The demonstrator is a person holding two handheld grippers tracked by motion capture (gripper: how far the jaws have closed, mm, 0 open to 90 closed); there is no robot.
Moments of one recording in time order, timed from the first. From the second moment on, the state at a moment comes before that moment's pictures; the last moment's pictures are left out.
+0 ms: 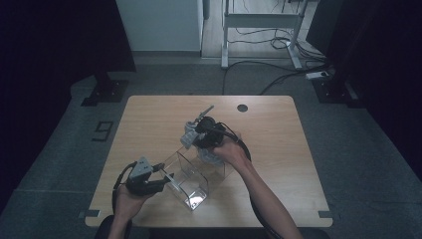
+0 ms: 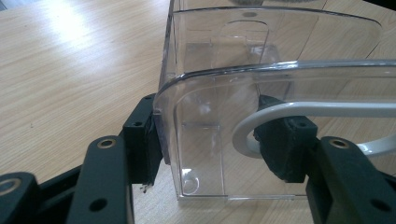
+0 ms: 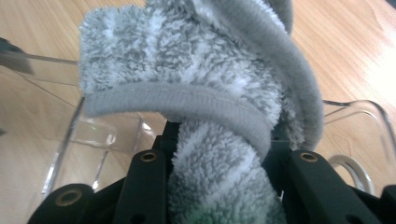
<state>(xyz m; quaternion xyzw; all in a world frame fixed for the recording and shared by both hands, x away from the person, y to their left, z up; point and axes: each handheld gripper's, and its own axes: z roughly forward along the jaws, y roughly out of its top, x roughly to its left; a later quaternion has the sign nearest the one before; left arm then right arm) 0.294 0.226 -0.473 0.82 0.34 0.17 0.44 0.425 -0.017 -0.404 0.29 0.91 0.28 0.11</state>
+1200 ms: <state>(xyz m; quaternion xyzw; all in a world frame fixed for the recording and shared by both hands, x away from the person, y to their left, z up) 0.294 0.225 -0.473 0.82 0.34 0.17 0.43 0.383 -0.070 -0.415 0.29 0.91 0.28 0.09</state>
